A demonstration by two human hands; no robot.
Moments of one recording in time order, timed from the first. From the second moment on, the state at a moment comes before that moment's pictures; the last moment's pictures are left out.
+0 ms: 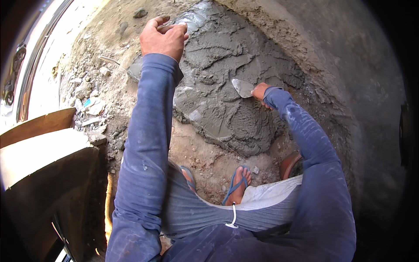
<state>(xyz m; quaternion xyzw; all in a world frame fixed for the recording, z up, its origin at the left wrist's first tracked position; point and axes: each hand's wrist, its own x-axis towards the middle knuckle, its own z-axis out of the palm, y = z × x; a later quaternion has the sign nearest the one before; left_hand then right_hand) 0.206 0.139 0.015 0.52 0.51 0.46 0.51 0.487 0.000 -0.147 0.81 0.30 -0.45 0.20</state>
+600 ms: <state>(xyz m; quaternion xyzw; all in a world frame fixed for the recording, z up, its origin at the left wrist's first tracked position) 0.204 0.146 0.003 0.52 0.51 0.45 0.52 0.496 0.013 -0.114 0.75 0.46 -0.37 0.31</state>
